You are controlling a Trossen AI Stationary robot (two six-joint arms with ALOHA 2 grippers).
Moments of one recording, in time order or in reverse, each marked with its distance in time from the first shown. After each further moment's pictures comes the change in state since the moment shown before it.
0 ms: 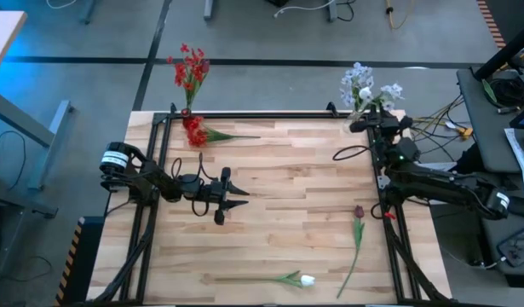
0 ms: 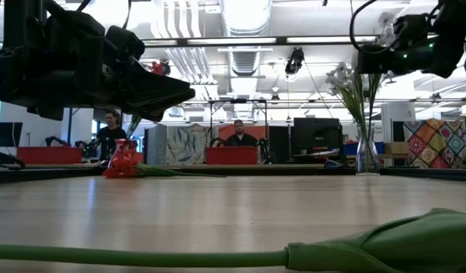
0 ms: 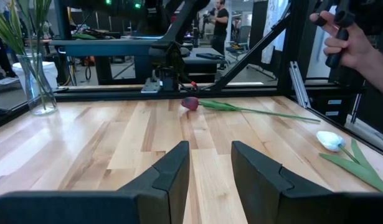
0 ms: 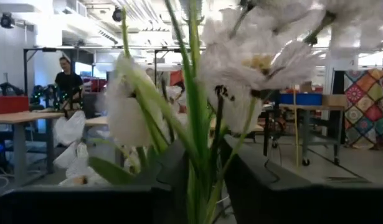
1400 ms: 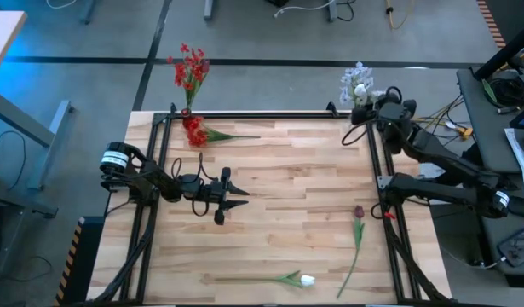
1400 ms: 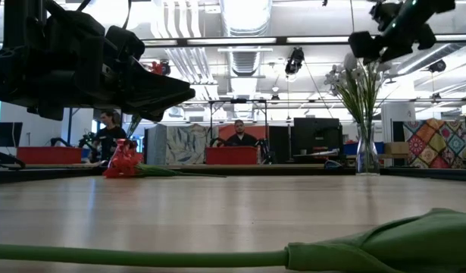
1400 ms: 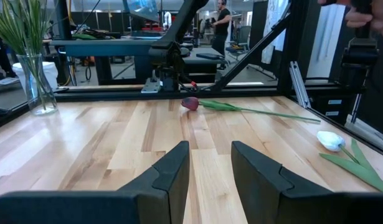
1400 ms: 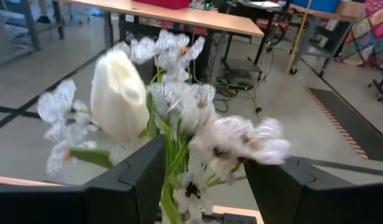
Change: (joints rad) left arm 0.000 0.000 0.000 0.000 0.000 0.000; right arm 0.001 0.010 0.642 -1.435 0.056 0.496
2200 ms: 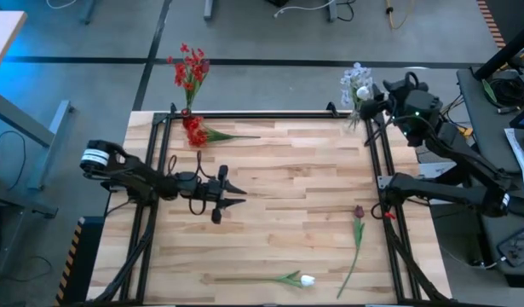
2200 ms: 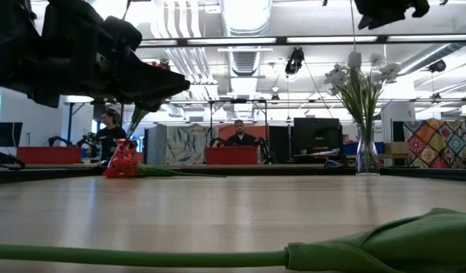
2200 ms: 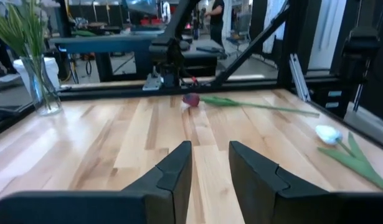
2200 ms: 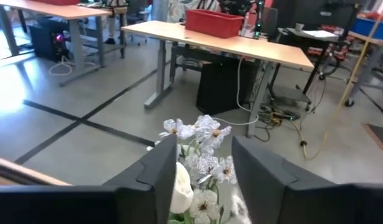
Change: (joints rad) left arm 0.000 -0.192 -0.003 -0.235 0.000 0.029; right arm 0.029 -0.001 0.285 -0.144 -0.200 -0.125
